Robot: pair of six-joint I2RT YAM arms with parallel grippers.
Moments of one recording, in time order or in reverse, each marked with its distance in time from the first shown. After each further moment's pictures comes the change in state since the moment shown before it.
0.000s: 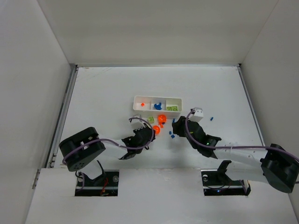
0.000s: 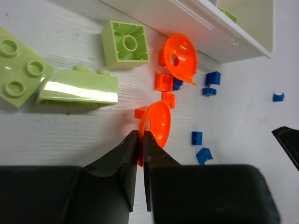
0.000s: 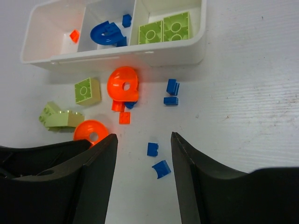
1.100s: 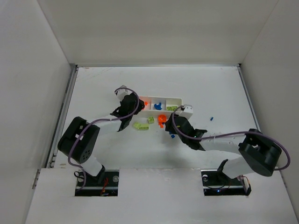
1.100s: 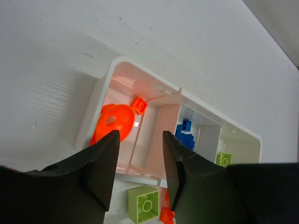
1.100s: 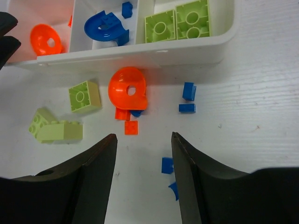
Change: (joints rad) left arm 0.500 0.050 0.327 -0.209 0.282 0.174; right arm 0.002 0.224 0.123 0.008 -0.003 0.046
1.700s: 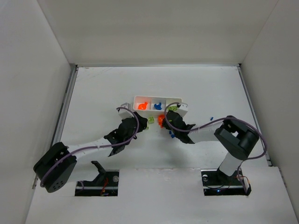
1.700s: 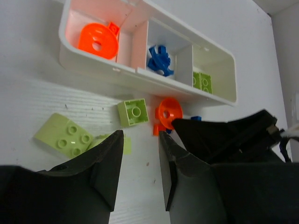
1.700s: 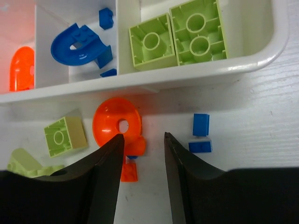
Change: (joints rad) left arm -0.256 -0.385 -0.314 0.022 -0.127 0.039; right arm -0.058 0.327 0.135 0.119 -0.003 0.068
